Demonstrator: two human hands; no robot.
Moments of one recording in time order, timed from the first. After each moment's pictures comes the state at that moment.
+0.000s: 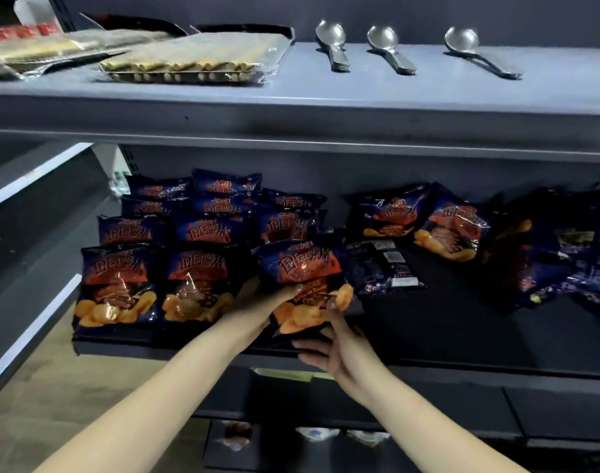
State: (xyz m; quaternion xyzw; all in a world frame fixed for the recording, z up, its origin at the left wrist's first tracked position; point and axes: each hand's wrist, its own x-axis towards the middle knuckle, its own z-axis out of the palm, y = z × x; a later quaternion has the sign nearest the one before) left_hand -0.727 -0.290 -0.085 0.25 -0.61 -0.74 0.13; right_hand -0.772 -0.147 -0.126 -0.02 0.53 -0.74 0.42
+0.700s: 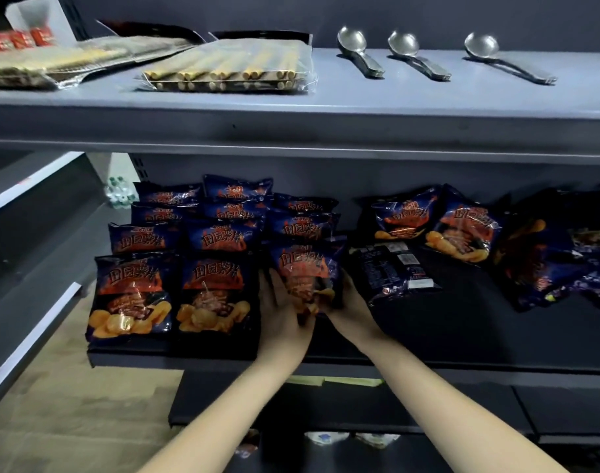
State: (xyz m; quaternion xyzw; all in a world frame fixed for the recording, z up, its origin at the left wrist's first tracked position) left_hand -0.723 -0.282 -0.125 0.26 -0.87 -0.36 0.20; right_hand -0.820 -0.197 -0.137 -0.25 0.79 -0.54 0.18
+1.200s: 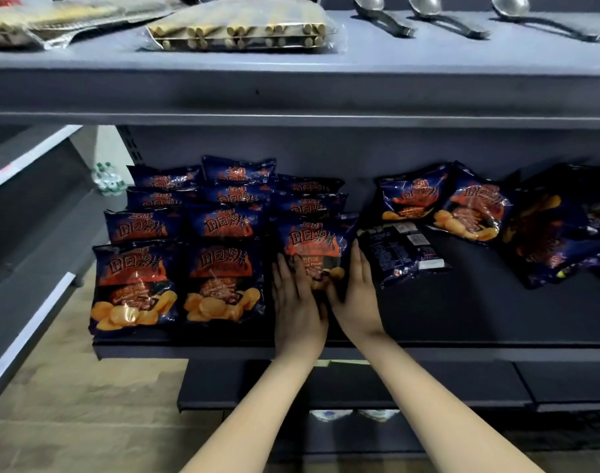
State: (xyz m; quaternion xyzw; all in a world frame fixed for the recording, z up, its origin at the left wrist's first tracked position) left_hand -0.731 -0.282 -0.157 0.25 -0.91 -0.28 0.19; right_hand -0.801 -0.207 -0.152 -0.25 0.84 -0.47 -0.01
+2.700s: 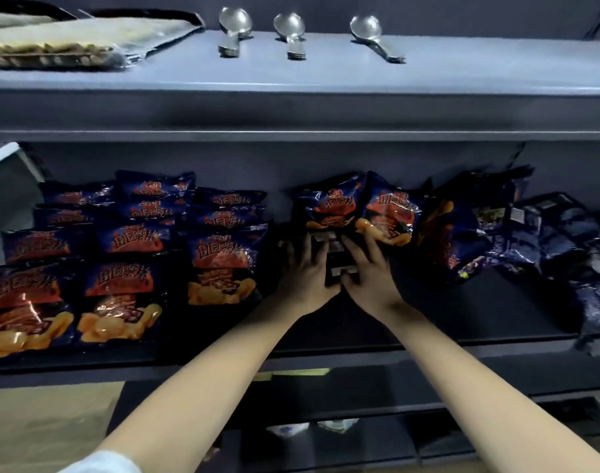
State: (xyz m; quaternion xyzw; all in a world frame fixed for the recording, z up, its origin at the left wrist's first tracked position) left_hand -0.857 -0.201 -0.123 0.09 -0.98 -0.16 0.01; right_hand -0.918 -0.066 -0.137 -0.29 0.91 -0.30 -0.03
